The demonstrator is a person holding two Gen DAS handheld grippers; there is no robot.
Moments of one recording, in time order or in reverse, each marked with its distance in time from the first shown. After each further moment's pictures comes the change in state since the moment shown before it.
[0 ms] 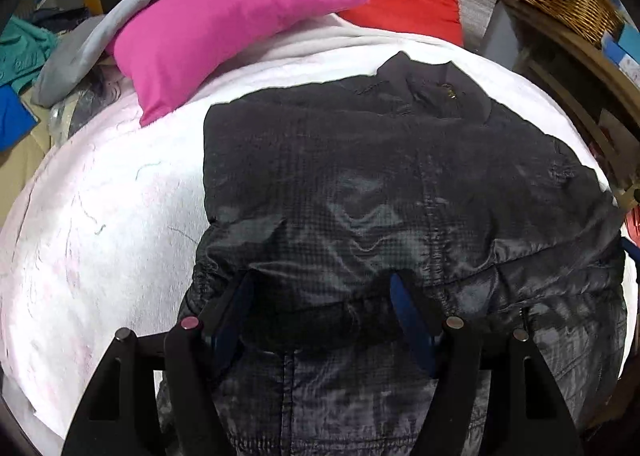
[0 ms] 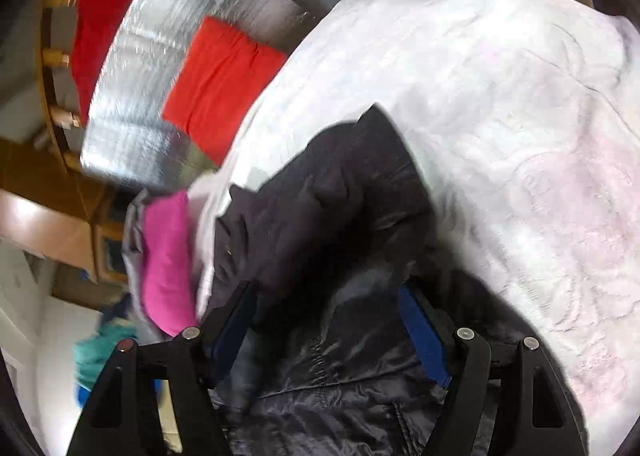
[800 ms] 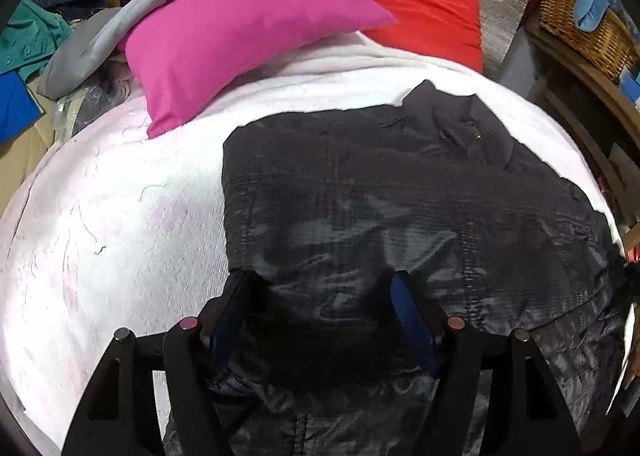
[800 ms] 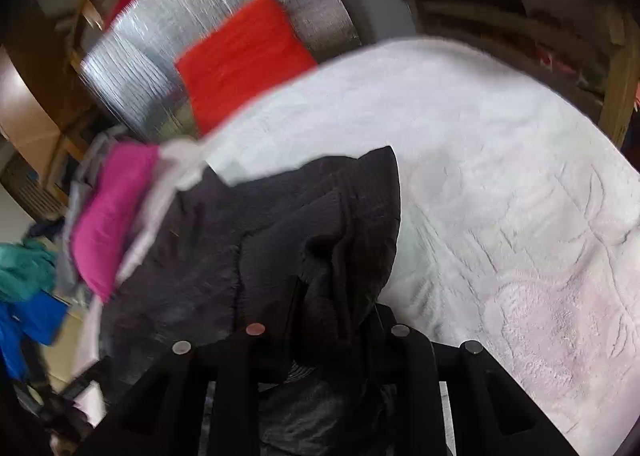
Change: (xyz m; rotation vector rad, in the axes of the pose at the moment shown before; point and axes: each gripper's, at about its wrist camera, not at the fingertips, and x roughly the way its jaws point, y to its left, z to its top) left arm 0.023 0.017 0.026 -0.083 -0.019 0.025; right arm 0.047 0.020 0.008 -0.384 0.044 -0.252
